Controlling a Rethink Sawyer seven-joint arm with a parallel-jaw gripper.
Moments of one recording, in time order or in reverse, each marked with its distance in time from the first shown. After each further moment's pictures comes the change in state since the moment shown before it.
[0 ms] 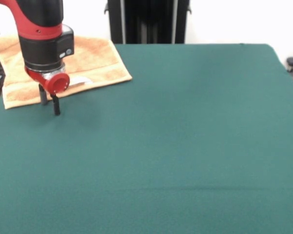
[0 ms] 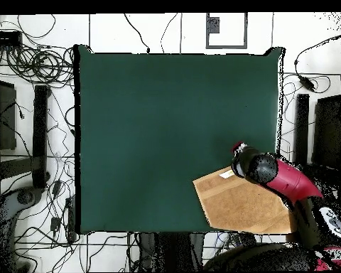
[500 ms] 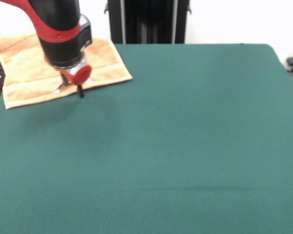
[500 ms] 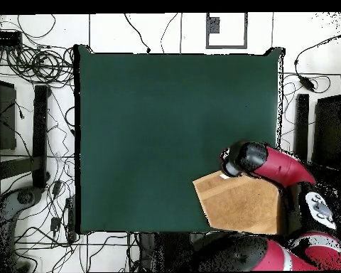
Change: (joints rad) arm 0.134 0.015 -0.073 -0.094 0.000 0.405 0.000
